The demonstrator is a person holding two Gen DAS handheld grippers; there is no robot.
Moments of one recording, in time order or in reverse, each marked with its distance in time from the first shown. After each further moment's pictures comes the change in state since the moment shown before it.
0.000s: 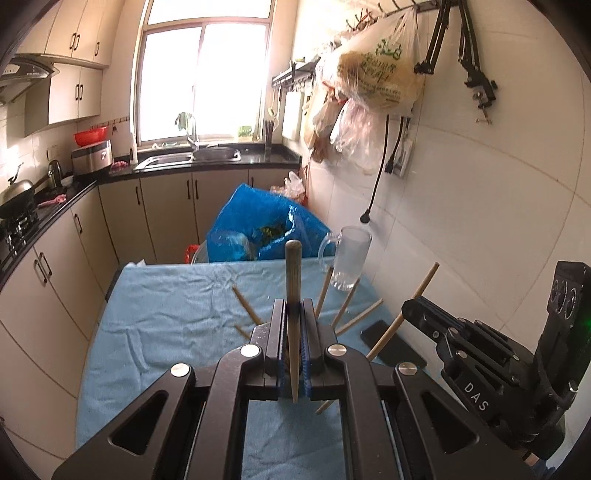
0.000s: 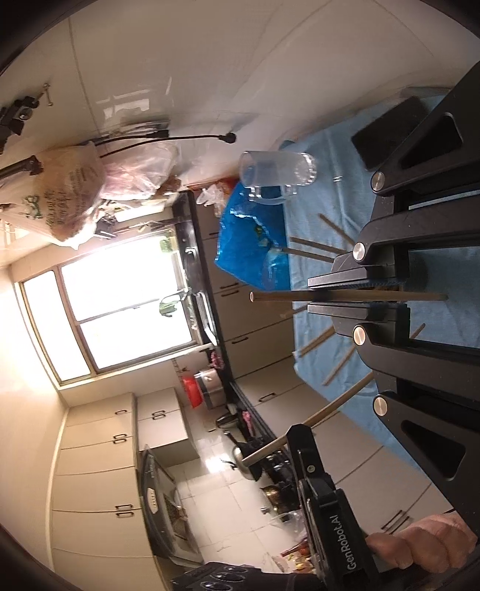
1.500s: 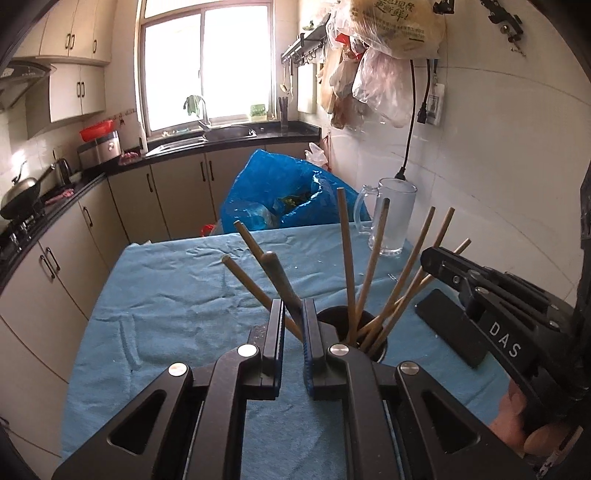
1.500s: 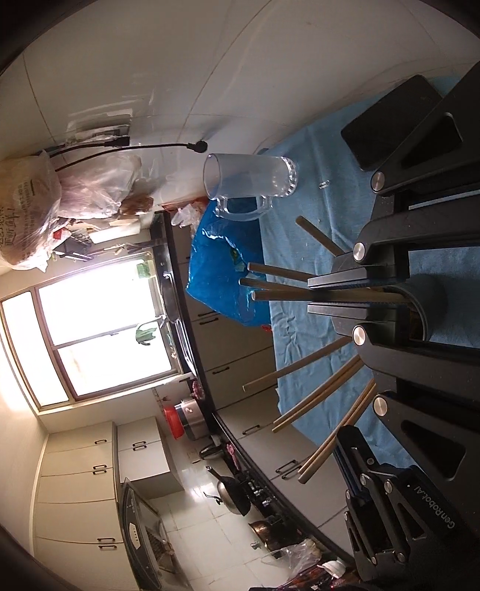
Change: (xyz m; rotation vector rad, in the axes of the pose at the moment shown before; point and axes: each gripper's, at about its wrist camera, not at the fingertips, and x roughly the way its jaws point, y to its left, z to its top) left arm 0.106 0.018 -0.066 0.059 0.062 0.113; right arm 0.098 -0.030 -0.033 0.007 0.077 -0.108
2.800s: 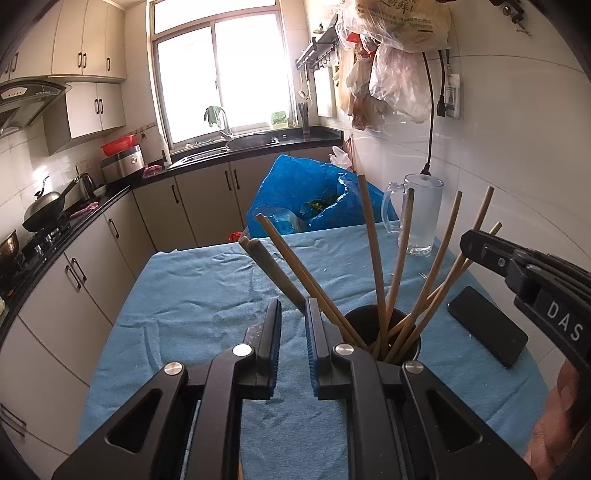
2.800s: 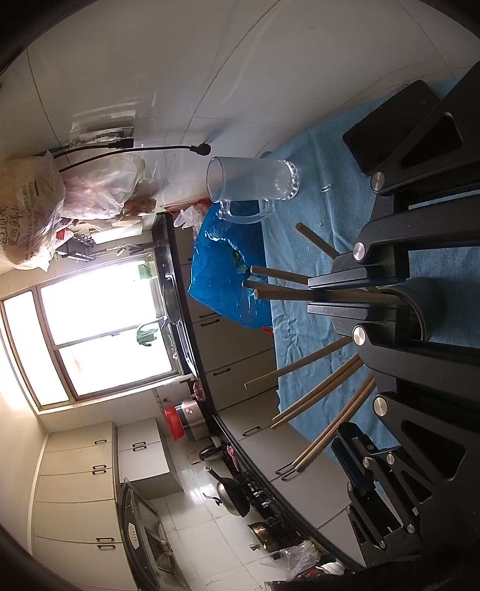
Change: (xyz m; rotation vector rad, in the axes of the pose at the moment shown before) left arm 0.011 -0.005 -0.005 0.030 -0.026 0.127; right arm -0.005 0.001 0.001 0.000 -0.004 -0.001
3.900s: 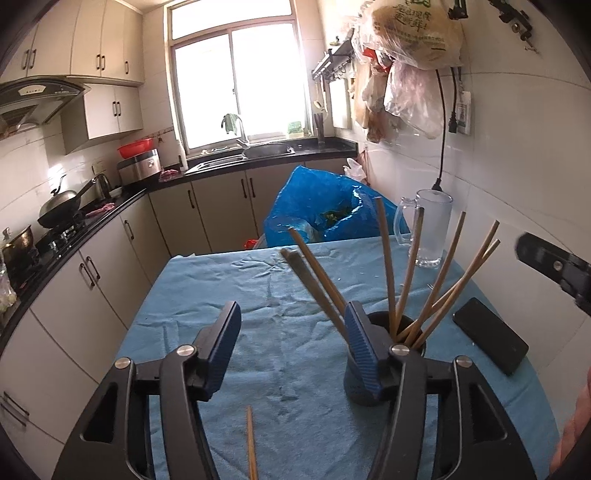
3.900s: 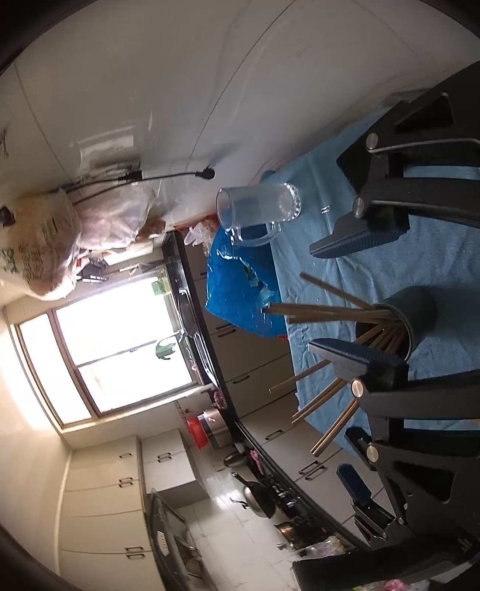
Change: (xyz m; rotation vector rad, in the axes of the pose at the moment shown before) left arm -0.024 0.012 0.000 -0.039 -0.038 0.053; right arm -0.053 -0.021 0.003 0.085 -0.053 -0.033
